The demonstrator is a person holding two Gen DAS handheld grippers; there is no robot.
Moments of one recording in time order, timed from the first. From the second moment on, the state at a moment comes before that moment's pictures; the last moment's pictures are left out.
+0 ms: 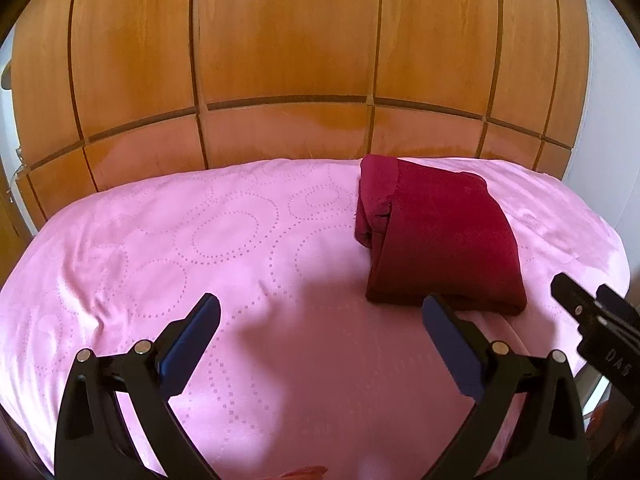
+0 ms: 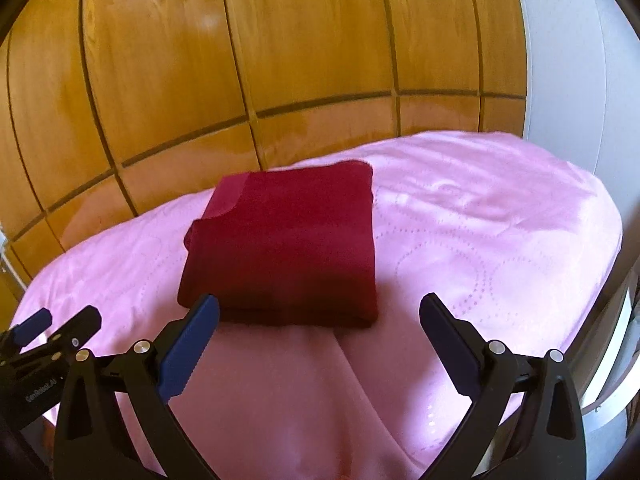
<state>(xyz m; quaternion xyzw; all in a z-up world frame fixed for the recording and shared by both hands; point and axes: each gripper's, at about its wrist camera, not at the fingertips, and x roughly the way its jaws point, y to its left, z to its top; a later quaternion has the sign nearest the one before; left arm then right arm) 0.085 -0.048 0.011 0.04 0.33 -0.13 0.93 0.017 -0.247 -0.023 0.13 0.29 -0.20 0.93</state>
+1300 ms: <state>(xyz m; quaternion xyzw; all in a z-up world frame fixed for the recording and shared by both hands) 0.082 -0.048 0.009 0.04 0.34 -0.12 0.93 0.019 -0.237 -0.026 0.11 0.29 -0.18 0.93</state>
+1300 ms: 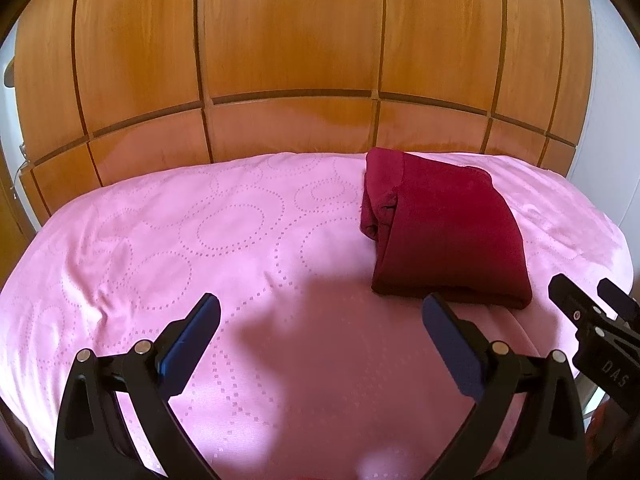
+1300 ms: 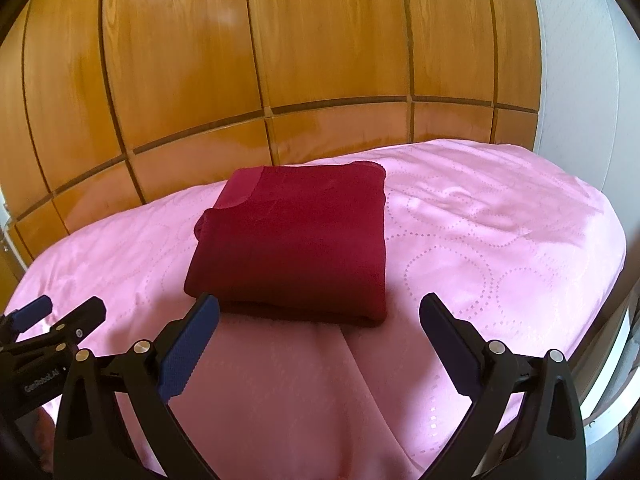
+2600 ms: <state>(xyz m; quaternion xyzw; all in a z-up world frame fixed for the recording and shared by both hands) 0.081 -0.048 0.006 0.05 0.35 -0.14 0.93 0.020 -0.238 -0.029 0.11 0.30 -0.18 0.93</state>
